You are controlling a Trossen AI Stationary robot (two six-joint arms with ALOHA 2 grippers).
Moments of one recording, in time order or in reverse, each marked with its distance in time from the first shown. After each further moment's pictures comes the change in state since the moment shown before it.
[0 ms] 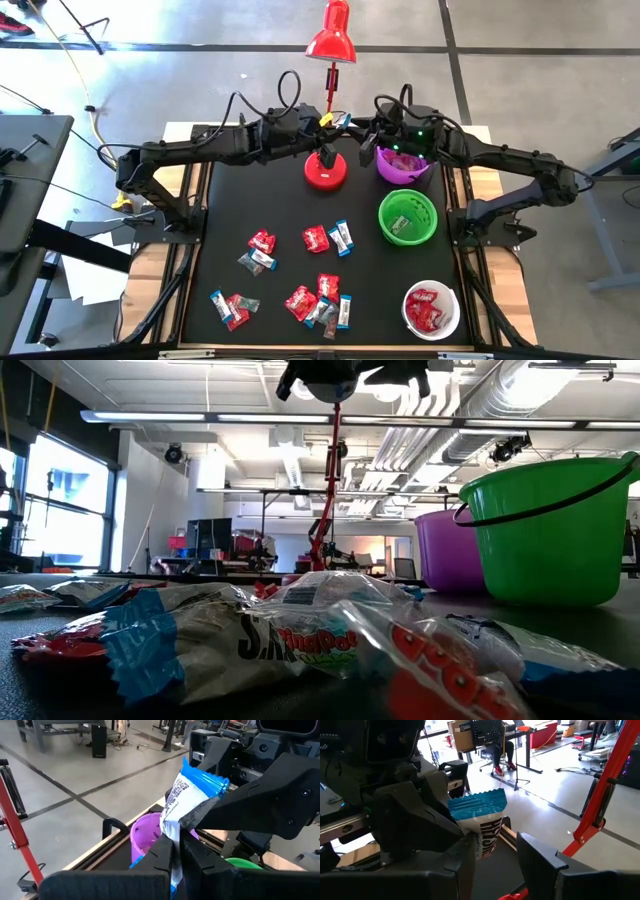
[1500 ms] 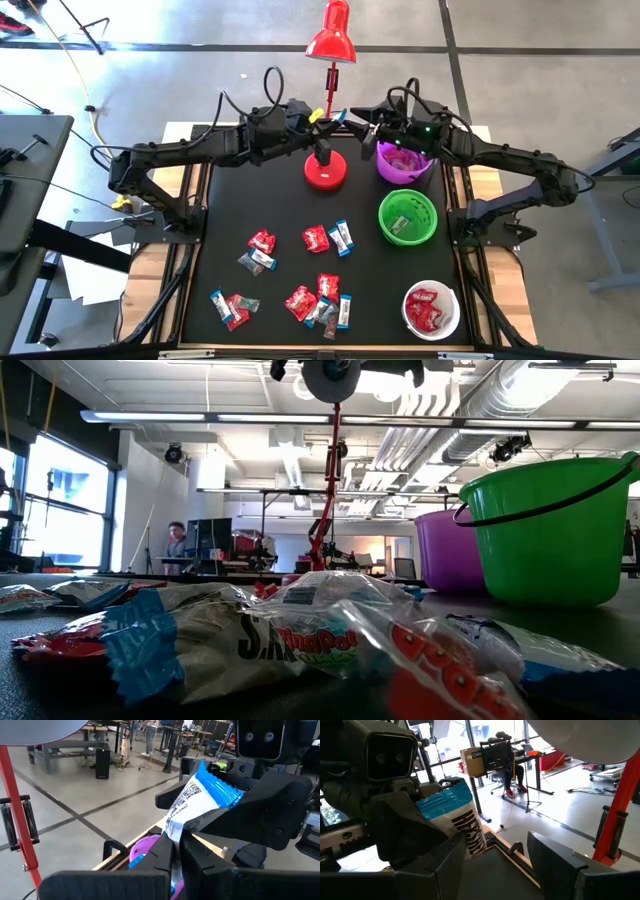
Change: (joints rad) left arm -0.021 -0.055 -0.001 0.068 -0.071 0.034; right arm 0.000 -0.002 0.001 0.134 -0.053 0.009
